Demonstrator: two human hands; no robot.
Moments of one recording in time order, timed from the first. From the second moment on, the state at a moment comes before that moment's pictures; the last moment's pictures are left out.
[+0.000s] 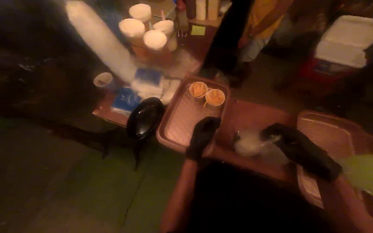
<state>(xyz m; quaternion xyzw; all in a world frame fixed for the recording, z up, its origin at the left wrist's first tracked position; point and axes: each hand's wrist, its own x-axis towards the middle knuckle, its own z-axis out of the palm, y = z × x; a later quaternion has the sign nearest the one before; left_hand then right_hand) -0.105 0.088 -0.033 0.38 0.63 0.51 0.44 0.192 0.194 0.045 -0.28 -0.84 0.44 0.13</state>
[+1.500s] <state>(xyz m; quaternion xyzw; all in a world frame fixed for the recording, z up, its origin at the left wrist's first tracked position) -0.235 0.022 -0.047 0.37 0.62 0.60 0.35 -0.039 0.167 0.120 -0.28 -0.80 0.48 0.24</state>
